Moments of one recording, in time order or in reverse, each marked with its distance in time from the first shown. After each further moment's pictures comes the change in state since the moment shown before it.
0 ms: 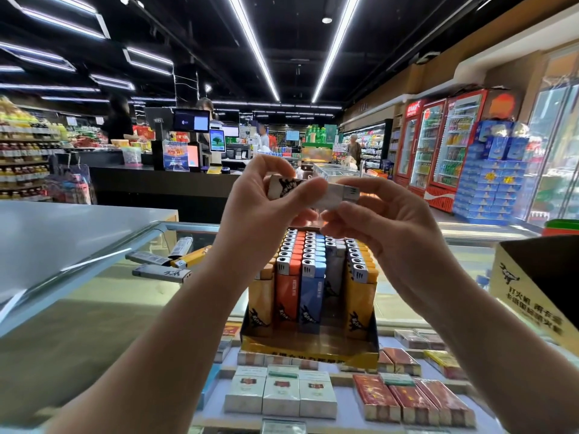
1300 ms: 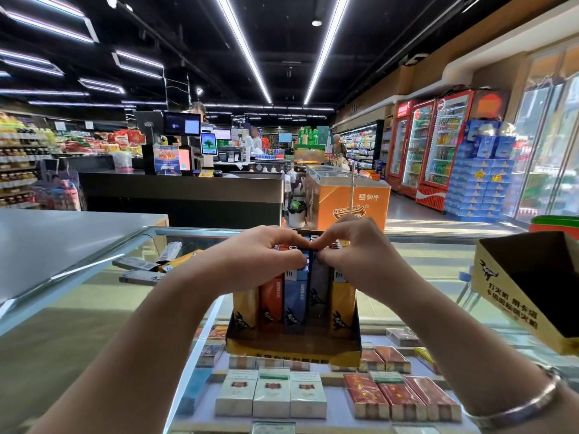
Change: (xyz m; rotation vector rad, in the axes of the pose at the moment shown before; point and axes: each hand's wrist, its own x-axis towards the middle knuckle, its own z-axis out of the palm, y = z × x) left_hand 0.003 -0.020 -0.009 0.534 -0.641 -0.408; right_hand 0.009 0.035 -0.014 -0.948 -0.007 0.104
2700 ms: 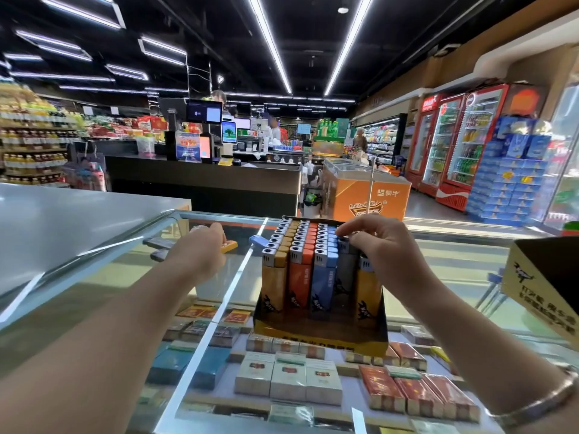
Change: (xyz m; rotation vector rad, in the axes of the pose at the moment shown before) left_hand -0.009 -0.128 -0.029 0.723 0.530 -0.424; right_hand -0.004 0.004 0.013 0.361 0.065 0.061
